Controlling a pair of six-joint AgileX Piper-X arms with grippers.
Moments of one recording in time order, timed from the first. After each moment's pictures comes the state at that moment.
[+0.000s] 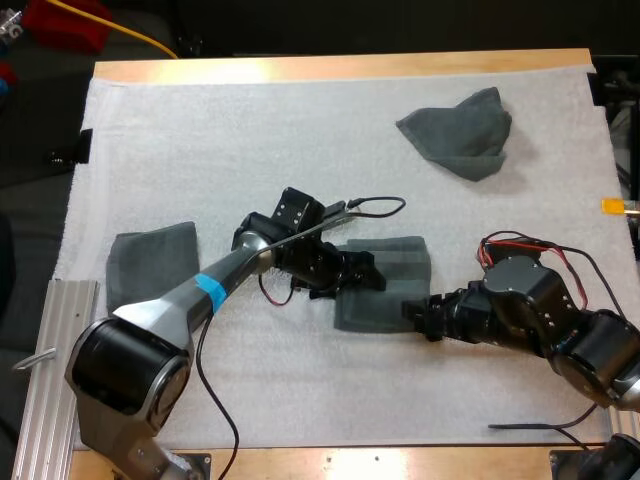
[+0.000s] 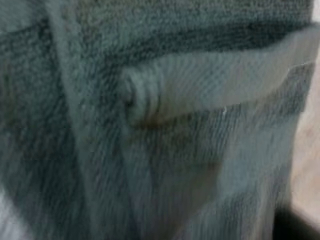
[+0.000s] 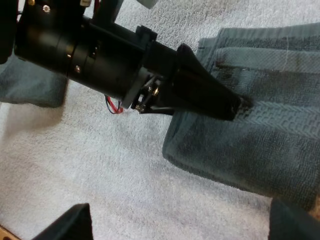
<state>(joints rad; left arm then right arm) -0.45 1.82 -1.02 0.56 0.76 -2.30 0.73 0.95 -0.79 0.75 -0.16 -1.24</state>
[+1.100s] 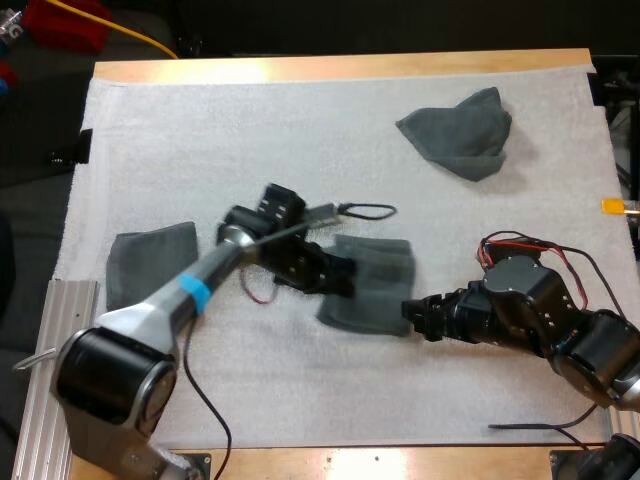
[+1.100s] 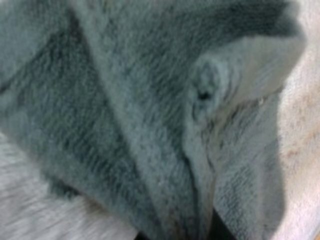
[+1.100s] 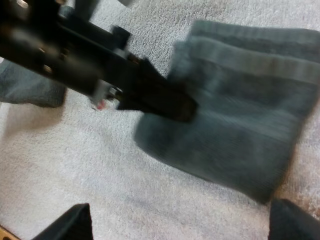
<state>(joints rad) -0.35 1.76 -1.04 0.77 0.74 -2.01 0.73 0.95 -0.79 0.75 -0.16 -1.24</state>
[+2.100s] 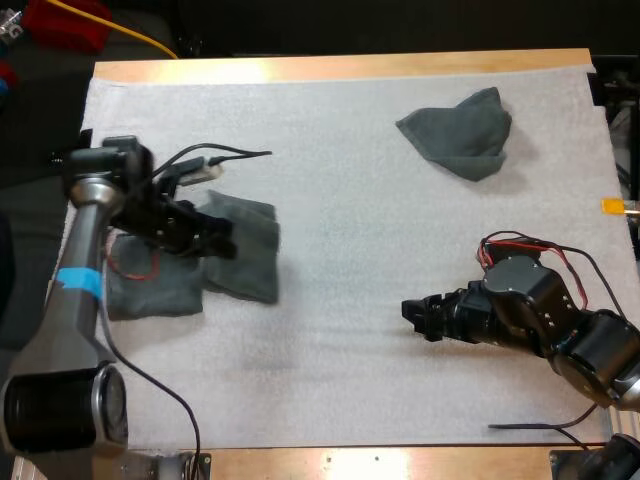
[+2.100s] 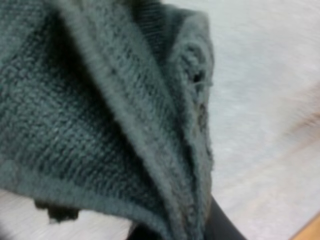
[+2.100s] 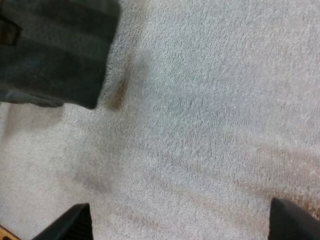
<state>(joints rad) 0.14 1.63 -1.29 1.38 0.61 -1.51 0.73 0.95 -0.79 0.75 -0.16 -1.25</state>
